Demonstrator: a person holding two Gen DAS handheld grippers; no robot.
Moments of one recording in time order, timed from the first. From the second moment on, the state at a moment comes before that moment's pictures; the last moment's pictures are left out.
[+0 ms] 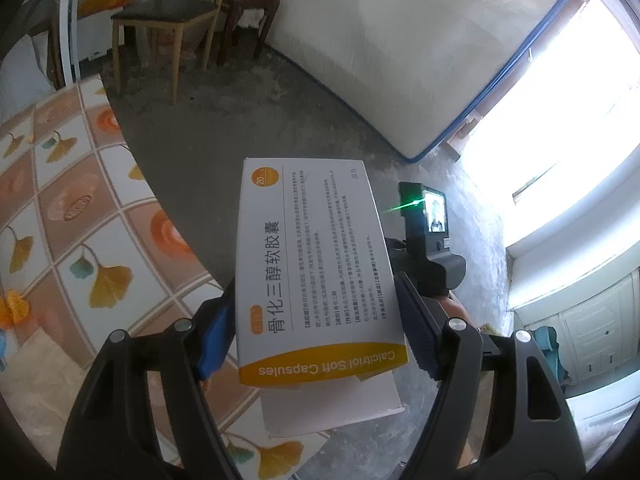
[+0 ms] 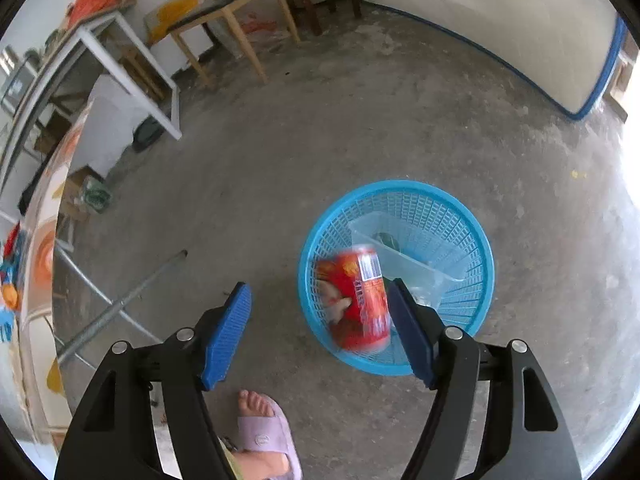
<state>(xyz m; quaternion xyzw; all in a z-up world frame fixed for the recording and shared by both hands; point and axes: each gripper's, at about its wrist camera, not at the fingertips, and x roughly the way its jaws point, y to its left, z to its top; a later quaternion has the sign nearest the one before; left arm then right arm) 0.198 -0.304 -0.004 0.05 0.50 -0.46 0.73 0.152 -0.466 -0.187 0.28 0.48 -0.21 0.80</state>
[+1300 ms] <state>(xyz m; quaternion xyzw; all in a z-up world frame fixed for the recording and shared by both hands) 0.189 -0.446 -0.052 0.06 0.56 -0.47 0.68 -0.107 -0.451 -0.201 0.46 0.37 -0.31 0.75</state>
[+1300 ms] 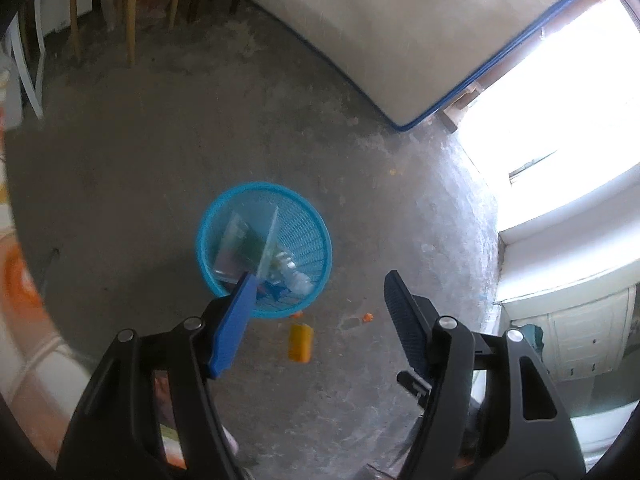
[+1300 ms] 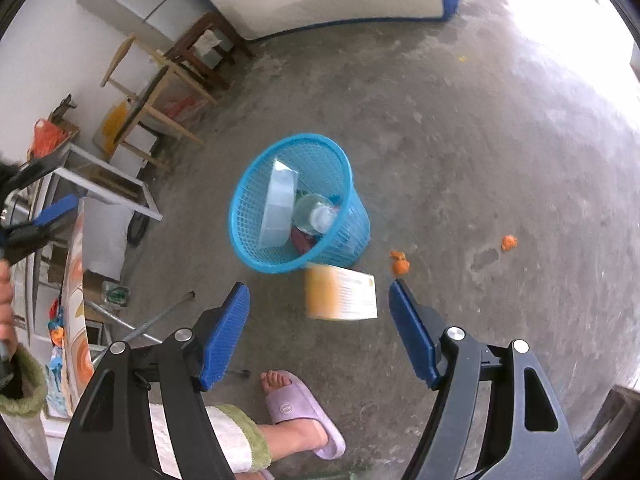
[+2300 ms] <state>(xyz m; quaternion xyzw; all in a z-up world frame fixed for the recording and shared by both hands) 0.210 -0.059 0.026 0.04 0.48 -0.27 0.83 0.013 -0.379 -0.533 -0.22 0.73 -0.07 0.64</state>
